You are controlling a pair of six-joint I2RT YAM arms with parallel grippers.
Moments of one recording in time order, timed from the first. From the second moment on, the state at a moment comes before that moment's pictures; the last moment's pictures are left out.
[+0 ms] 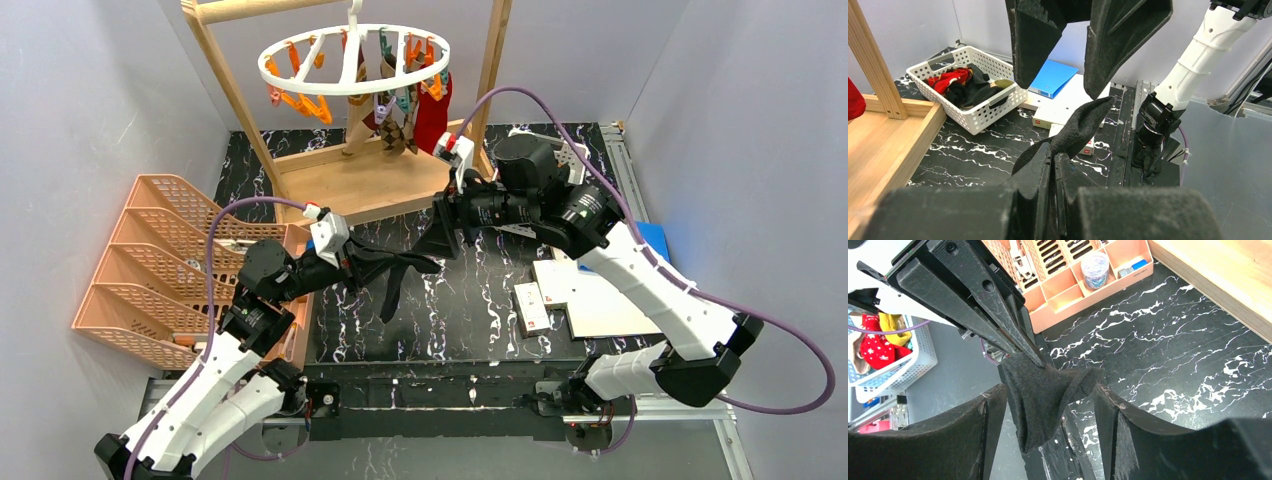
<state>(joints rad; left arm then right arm) -0.59 0.67 0.71 0.08 0.64 -0.14 0.86 1.32 1.60 -0.70 -0.53 0.20</state>
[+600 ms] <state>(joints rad) -0.59 0.69 0.72 0.07 0.64 -0.14 0.91 1.37 1.63 -0.73 -0.47 0.16</state>
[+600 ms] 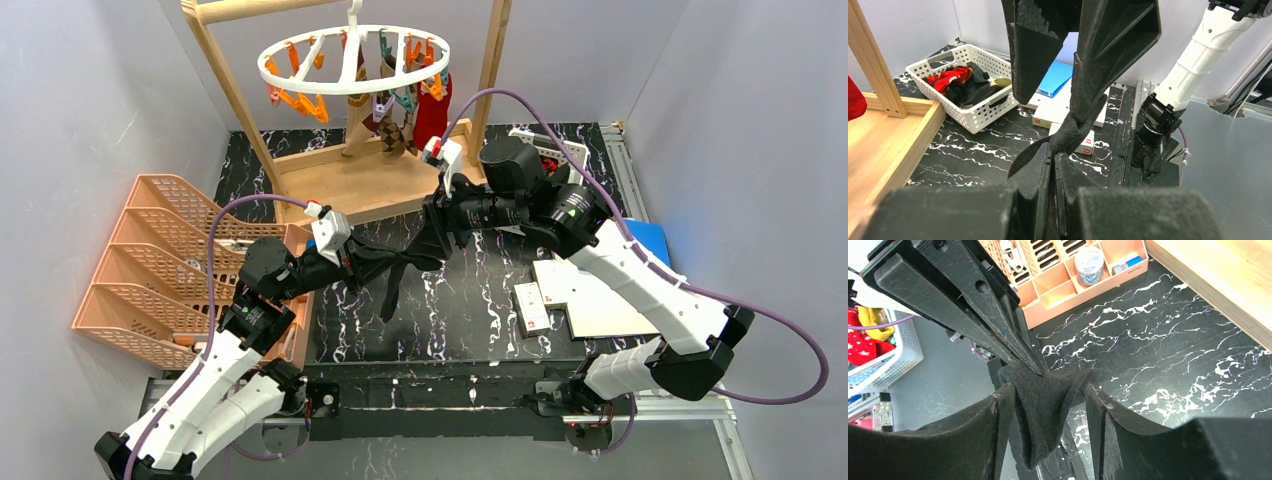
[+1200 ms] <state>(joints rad) -0.59 0.68 0.72 0.07 0.62 -0.14 0.92 1.37 1.63 -0.81 -0.42 0.14</state>
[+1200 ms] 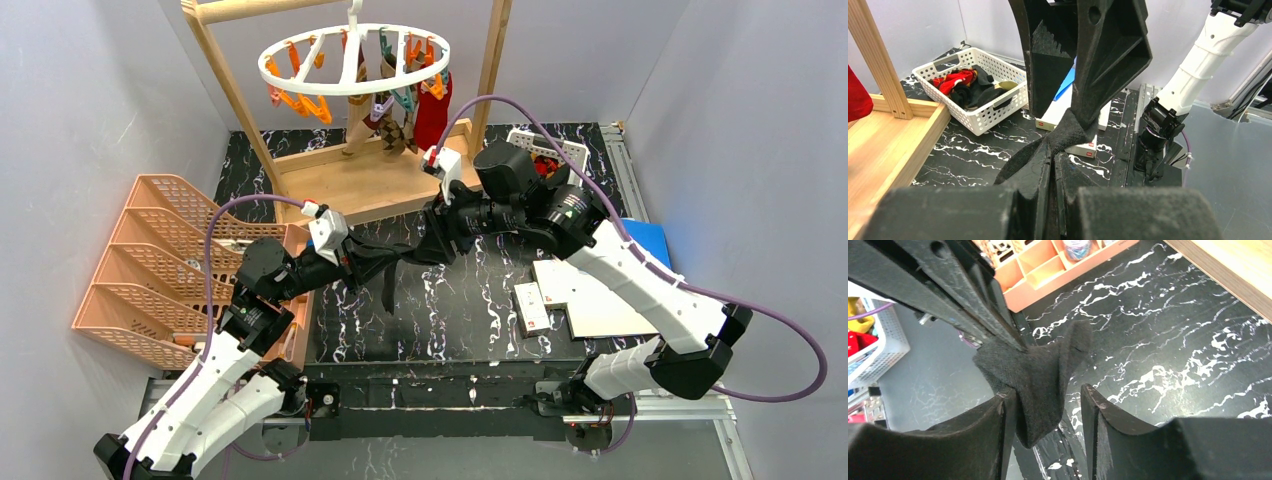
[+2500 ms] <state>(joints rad) -0.59 0.77 0.77 0.07 0.60 -0.10 0.92 1.47 1.82 -1.01 -0.26 0.15</state>
